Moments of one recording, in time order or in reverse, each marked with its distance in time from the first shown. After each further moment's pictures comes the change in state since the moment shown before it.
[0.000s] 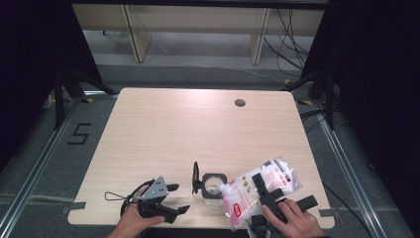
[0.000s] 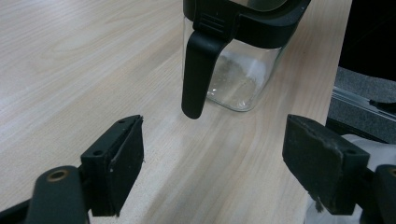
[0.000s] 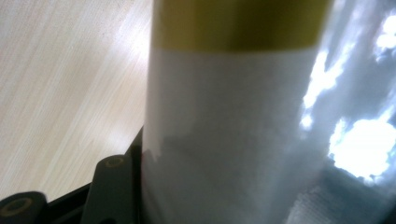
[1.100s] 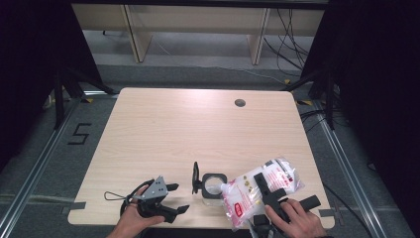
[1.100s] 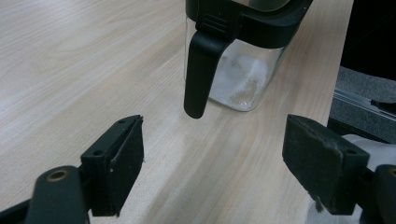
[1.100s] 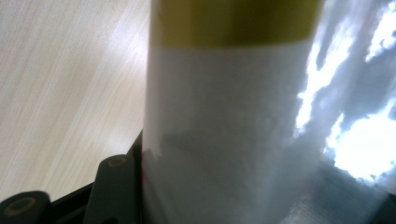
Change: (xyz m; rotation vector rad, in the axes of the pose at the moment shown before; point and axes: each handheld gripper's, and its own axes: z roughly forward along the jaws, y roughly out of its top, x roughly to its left) left arm 0.002 0.001 -0.002 0.016 -0.006 0.014; right arm -0.002 -0.006 -0.003 -0.014 0.007 0.039
